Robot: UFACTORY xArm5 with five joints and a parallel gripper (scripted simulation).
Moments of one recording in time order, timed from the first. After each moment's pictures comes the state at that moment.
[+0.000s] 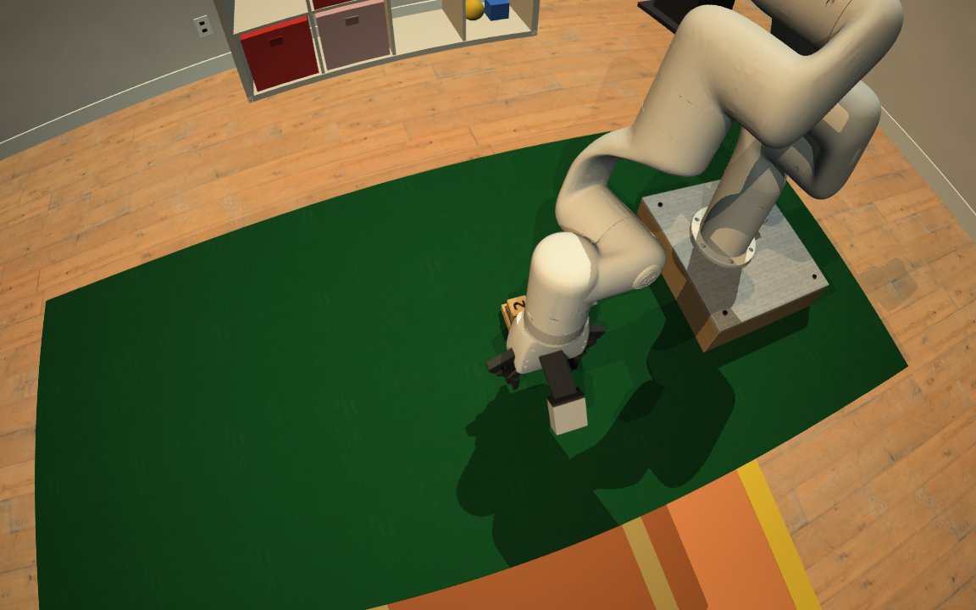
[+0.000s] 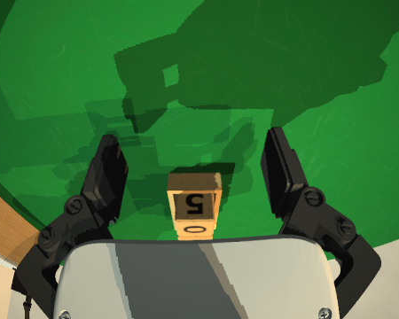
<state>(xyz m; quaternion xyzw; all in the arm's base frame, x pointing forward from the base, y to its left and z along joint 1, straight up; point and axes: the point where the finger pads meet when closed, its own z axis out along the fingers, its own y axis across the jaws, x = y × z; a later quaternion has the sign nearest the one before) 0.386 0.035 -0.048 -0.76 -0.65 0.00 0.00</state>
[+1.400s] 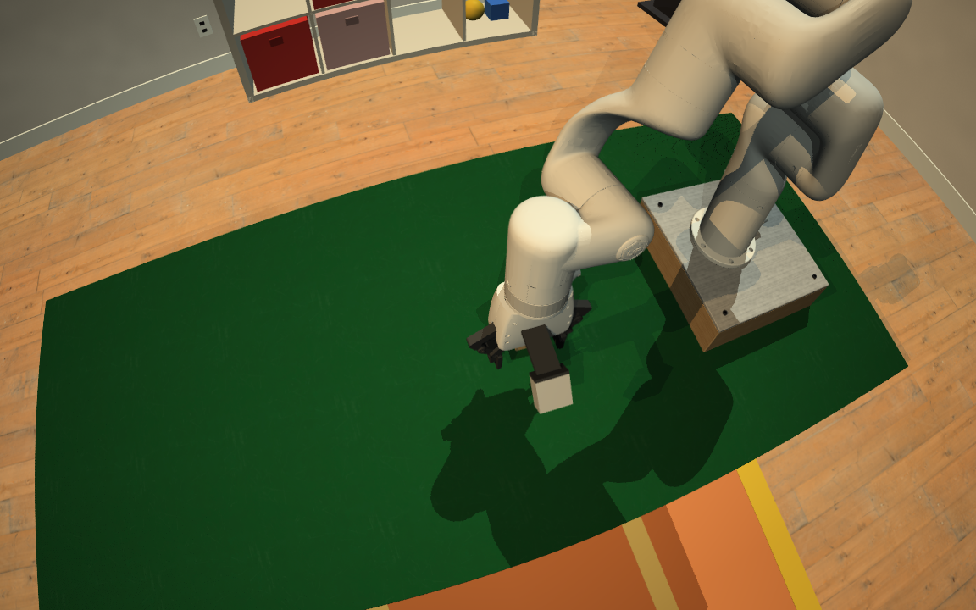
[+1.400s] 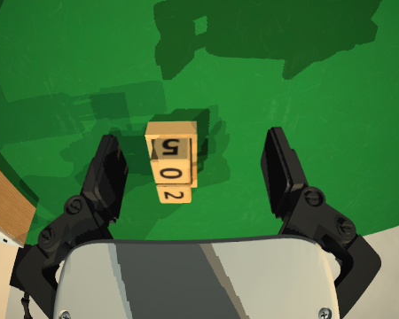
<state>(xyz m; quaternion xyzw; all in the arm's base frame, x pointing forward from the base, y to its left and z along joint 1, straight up) 0.400 0.010 -0.009 -0.76 -0.65 0.00 0.00</state>
